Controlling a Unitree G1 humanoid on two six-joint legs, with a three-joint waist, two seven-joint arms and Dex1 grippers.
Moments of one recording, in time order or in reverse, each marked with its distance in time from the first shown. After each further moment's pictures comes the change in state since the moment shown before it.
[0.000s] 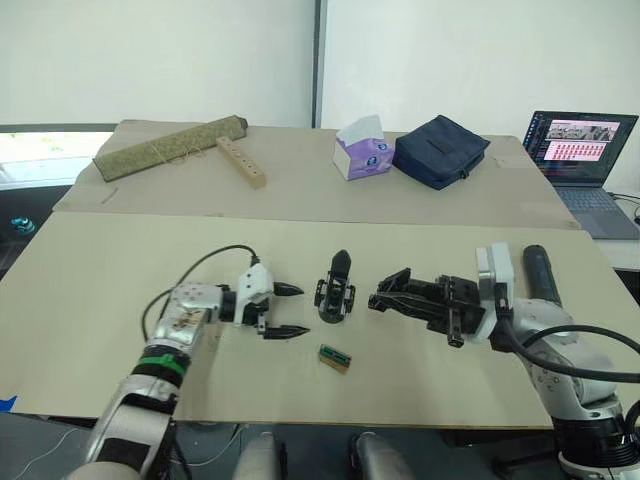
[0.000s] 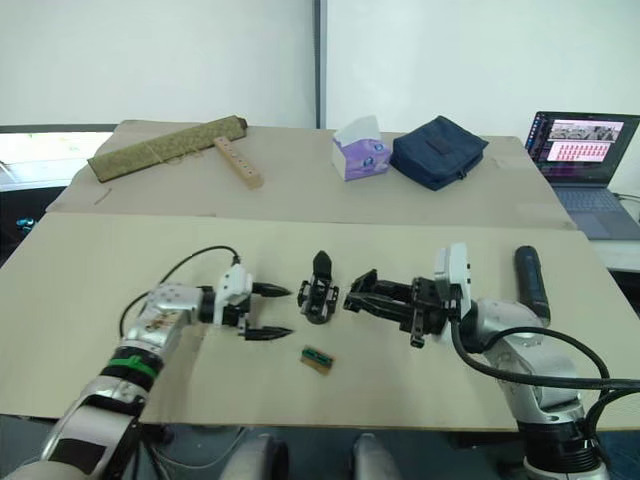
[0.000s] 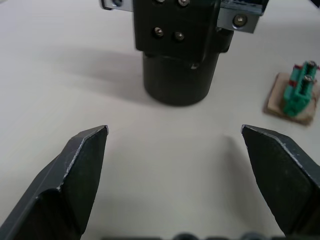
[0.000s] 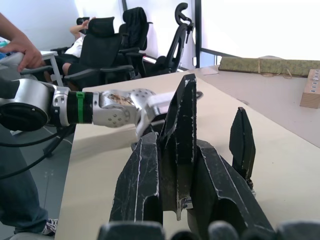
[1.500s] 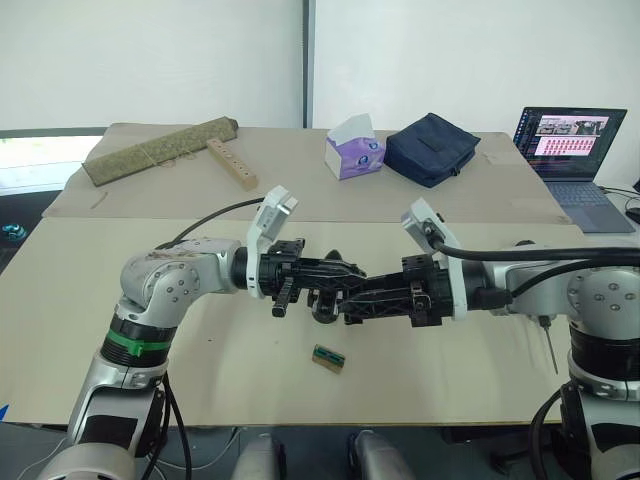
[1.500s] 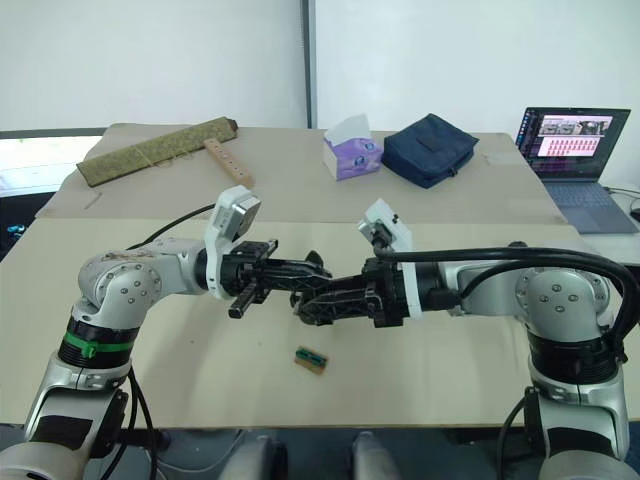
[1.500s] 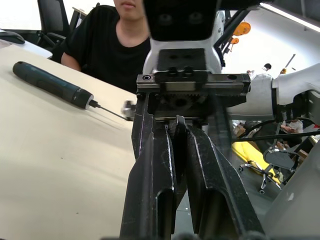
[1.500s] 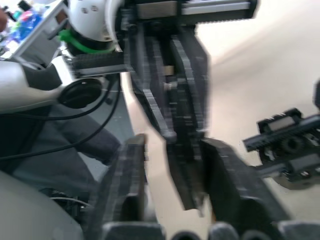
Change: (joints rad) left arm -0.096 0.109 0.082 -0.810 -0.781 1.136 0.272; right arm -0.522 -0.121 0.025 -0.053 0.734 1.056 -0.679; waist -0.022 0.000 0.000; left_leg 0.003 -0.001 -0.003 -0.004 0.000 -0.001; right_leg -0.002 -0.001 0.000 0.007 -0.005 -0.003
